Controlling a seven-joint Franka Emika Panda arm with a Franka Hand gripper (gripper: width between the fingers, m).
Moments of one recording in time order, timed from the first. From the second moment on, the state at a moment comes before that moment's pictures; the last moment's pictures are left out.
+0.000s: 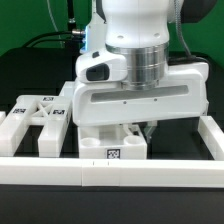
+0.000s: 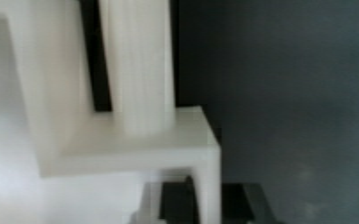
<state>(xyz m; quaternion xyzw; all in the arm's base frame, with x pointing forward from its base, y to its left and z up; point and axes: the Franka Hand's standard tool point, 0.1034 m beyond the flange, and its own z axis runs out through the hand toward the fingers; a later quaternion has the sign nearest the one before) 0.585 0.036 0.009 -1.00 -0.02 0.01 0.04</state>
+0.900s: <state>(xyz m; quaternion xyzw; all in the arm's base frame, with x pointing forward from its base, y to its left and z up) 0.616 0.119 0.010 -1.00 0.00 -0.01 0.04</state>
